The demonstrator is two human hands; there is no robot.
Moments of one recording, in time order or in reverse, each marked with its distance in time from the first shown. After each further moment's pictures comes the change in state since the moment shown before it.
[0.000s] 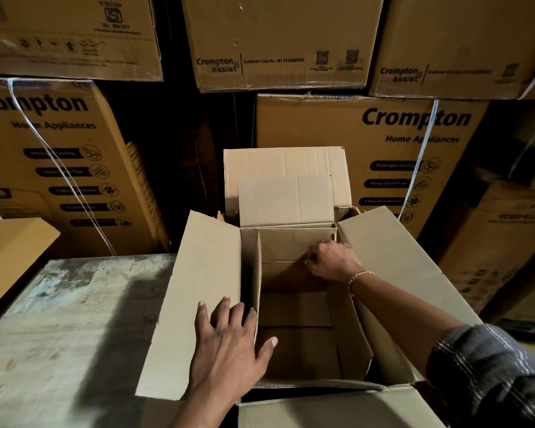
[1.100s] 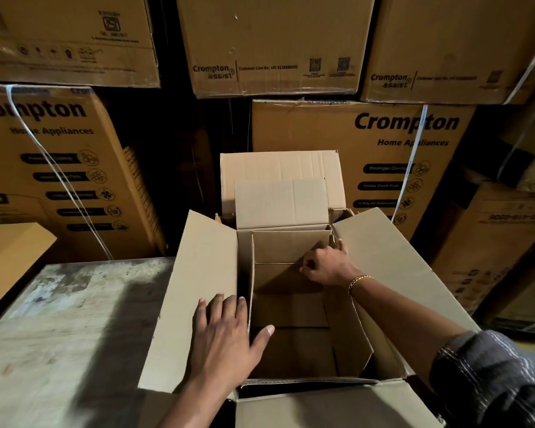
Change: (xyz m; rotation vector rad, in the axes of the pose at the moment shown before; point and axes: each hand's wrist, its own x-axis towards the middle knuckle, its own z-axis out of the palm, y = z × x) left_hand 0.006 -0.001 -0.002 -0.068 0.055 -0.072; right_hand -0.017 0.000 -0.004 0.045 -0.035 -0.023
